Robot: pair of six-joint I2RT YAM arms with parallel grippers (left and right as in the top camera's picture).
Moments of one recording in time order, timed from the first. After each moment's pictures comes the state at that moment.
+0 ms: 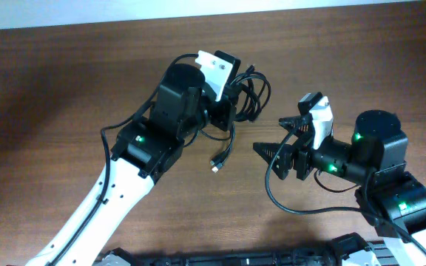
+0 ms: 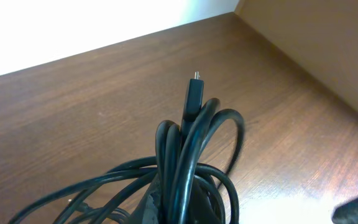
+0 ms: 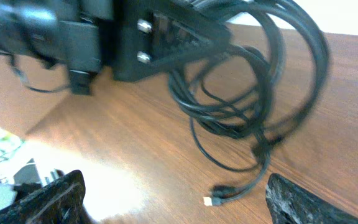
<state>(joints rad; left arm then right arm) -0.61 1.38 1.31 -0.41 0.19 -0.16 0.24 0.83 0.94 -0.57 -0.67 0.13</state>
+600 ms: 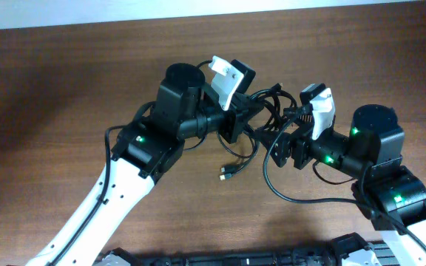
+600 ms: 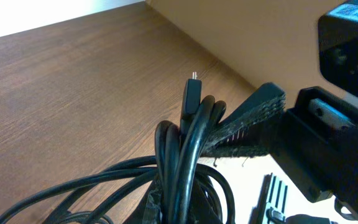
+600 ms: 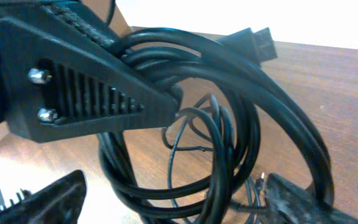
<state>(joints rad) -0.61 1.38 1.31 -0.39 0.54 -0.18 0.24 0.87 0.94 -0.52 -0.54 0.14</state>
